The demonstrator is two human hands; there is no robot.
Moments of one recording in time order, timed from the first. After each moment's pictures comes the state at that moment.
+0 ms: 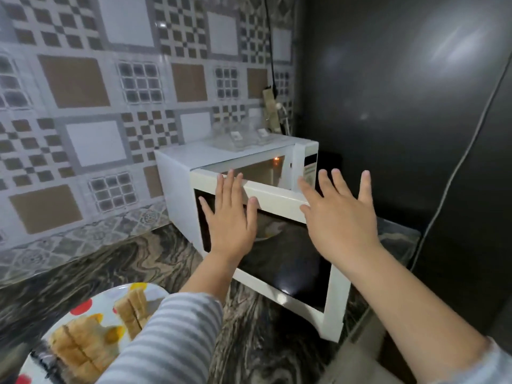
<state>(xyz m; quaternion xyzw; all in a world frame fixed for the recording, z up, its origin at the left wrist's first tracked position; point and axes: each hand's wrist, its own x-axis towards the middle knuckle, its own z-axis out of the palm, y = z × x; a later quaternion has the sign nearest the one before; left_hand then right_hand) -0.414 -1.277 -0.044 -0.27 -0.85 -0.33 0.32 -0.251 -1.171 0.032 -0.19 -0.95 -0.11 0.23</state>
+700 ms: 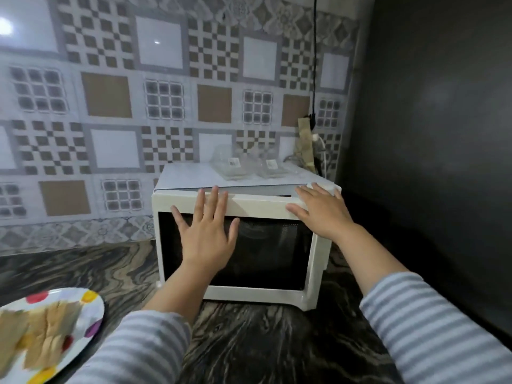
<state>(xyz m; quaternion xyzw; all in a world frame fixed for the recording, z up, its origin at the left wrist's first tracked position) -0.474 -1.168 -0.031 -0.04 -0.94 -0.08 0.33 -0.483 -0.929 0.032 0.07 -0.98 0.01 0.19</state>
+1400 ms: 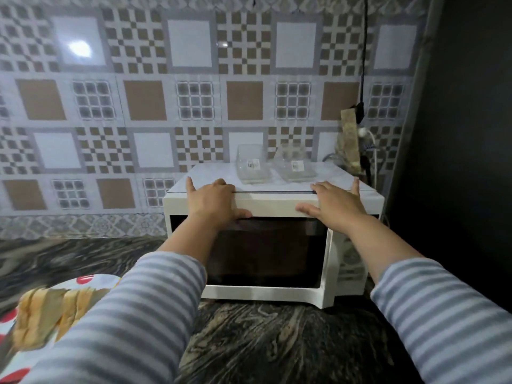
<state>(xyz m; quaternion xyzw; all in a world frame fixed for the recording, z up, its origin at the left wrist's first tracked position) -0.529 -1.155 0.047 0.07 -0.98 0.03 0.20 -0.587 -0.912 0.037 0.15 -0.97 0.01 0.19</state>
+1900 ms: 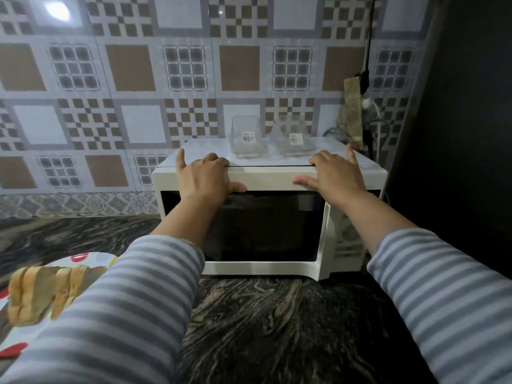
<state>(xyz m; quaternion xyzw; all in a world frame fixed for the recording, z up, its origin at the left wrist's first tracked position) -0.531 -1.153 0.034 0.10 -0.96 0.05 0.26 -0.596 -0.913 0.031 0.18 -0.94 0.03 0.28</state>
